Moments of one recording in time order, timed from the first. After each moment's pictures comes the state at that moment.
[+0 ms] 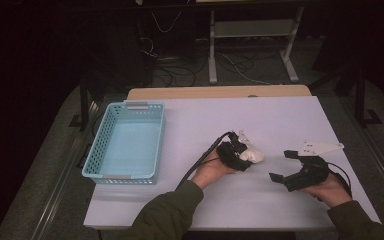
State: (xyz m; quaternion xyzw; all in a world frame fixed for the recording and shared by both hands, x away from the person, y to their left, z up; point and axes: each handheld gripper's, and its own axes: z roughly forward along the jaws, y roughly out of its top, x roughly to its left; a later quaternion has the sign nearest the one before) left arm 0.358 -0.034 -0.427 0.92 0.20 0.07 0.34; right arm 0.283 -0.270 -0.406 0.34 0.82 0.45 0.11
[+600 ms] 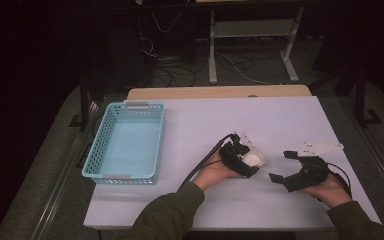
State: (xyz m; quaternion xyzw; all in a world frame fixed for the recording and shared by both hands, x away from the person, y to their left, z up) left arm 0.353 -0.039 -0.428 0.90 0.20 0.05 0.38; right arm 0.282 -0.269 -0.406 0.34 0.82 0.45 0.11
